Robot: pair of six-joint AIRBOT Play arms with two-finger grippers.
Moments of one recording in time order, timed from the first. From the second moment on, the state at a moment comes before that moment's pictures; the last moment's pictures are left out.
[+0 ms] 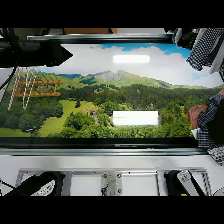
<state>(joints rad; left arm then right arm) -0.15 -1.18 1.75 1.03 -1.28 -1.58 -1.11 -0.97 1.51 -0.58 0.13 0.63</state>
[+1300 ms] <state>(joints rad) -0.15 -1.18 1.75 1.03 -1.28 -1.57 -1.04 -0.82 1.49 -0.36 0.51 0.63</state>
